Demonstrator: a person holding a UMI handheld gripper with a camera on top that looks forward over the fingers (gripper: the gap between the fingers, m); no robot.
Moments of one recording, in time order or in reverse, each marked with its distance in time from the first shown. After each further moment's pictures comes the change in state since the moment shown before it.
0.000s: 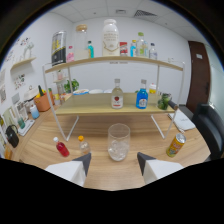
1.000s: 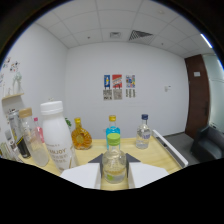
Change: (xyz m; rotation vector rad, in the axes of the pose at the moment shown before) arm 0.089 -0.305 0.067 0.323 0.020 0.014
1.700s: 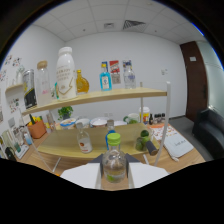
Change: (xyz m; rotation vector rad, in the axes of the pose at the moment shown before) arm 0.016 0.168 -0.080 -0.107 -0.019 0.068
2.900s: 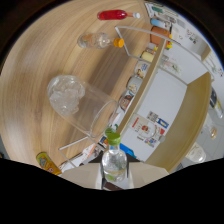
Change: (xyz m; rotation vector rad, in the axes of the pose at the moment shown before) arm -0.003 0.036 0.040 -0.200 0.179 -2.153
